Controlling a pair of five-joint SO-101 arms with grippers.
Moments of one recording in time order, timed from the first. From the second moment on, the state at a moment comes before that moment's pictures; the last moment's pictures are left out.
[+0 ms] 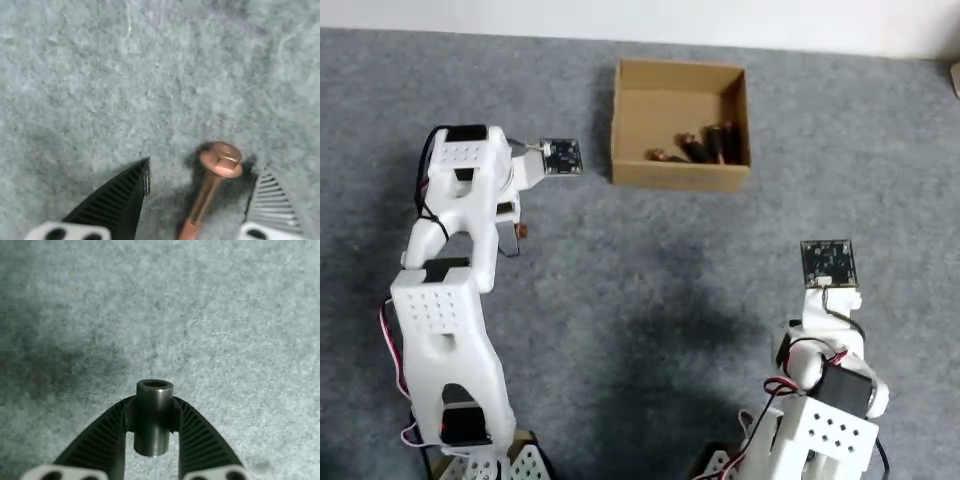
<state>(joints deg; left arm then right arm) -10.9 40.3 -20.5 71.8 -78.3 16.2 -76.7 71.9 70.9 25.1</state>
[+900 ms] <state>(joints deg) -16.9 41.6 -23.3 83.3 -77.9 16.2 -76.7 73.5 70.5 25.1</state>
